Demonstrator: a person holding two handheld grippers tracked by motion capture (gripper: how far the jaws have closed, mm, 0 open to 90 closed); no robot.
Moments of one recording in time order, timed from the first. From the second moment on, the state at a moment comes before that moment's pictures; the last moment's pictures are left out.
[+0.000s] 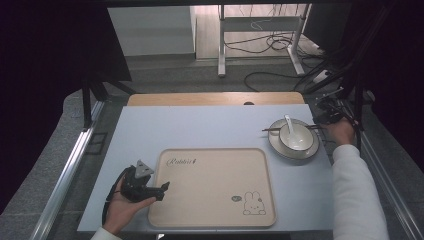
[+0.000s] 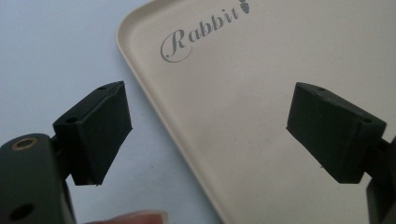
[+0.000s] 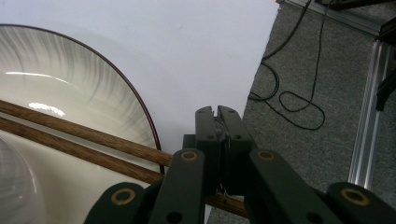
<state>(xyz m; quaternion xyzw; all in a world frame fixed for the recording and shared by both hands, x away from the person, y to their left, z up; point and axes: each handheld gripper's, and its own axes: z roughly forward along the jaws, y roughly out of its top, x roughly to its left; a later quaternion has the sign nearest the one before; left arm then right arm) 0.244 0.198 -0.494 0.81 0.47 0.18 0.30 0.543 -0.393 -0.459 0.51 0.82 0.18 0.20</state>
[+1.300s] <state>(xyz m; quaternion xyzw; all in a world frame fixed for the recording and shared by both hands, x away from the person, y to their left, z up) 0.243 0.201 -0.495 0.81 0.46 0.18 0.30 0.495 -0.407 -0.453 0.51 0.83 0.17 0.15</state>
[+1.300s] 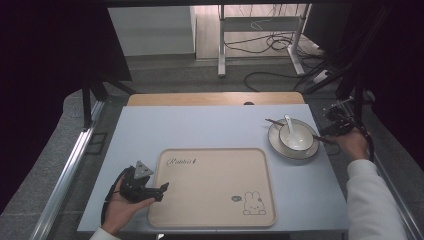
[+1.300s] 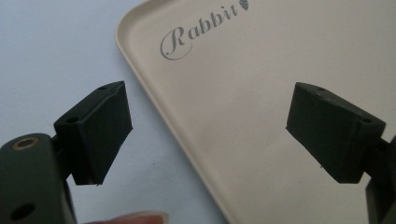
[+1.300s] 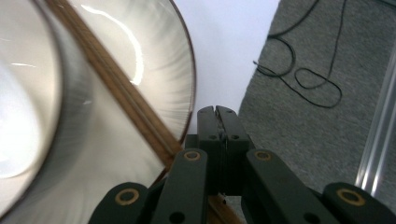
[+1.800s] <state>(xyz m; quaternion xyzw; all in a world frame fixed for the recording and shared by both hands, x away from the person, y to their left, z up) 0.243 0.201 -0.495 0.81 0.47 0.19 0.30 0.482 -0.399 -0.451 0.49 0.84 0.20 0.14</state>
